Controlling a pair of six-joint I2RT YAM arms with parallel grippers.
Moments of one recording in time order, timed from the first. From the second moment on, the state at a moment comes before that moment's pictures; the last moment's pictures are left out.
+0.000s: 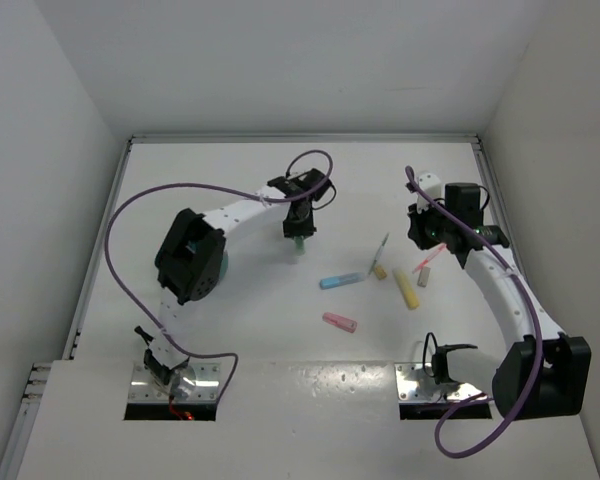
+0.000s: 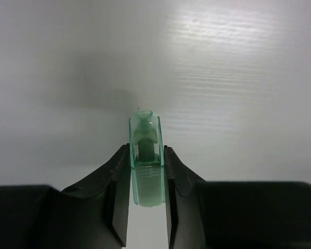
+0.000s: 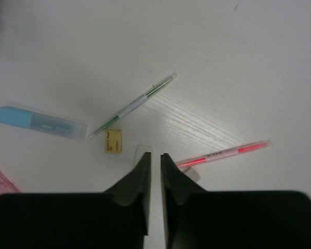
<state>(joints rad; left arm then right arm) -0.69 2.13 1.69 -0.78 -0.26 -0.77 0.05 1.17 0.84 -0.46 -0.26 -0.31</state>
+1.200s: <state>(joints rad) -0.10 1.22 0.80 -0.08 -0.63 -0.42 0.05 1.11 0.84 -0.55 -0.57 -0.48</state>
